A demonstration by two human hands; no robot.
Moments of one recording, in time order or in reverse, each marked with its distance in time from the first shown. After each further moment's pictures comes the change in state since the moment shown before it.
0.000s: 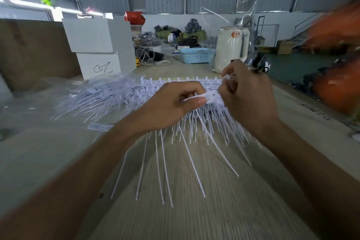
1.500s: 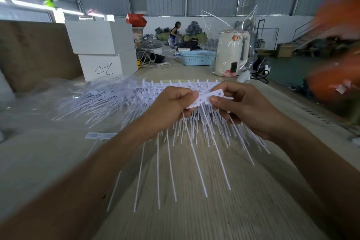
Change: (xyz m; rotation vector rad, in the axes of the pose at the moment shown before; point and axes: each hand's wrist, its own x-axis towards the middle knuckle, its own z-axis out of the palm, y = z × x) left_hand -0.004 -0.006 0.010 -0.365 0.137 -0.298; right_hand -0.005 0.007 -0.009 0.928 -0.563 0.266
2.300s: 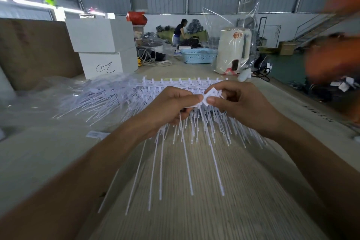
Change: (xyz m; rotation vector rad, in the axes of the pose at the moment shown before) left_hand 0.000 -0.002 -0.004 -0.094 -0.097 -0.130; right_hand 0.005 0.006 0.001 -0.373 0.097 -0.147
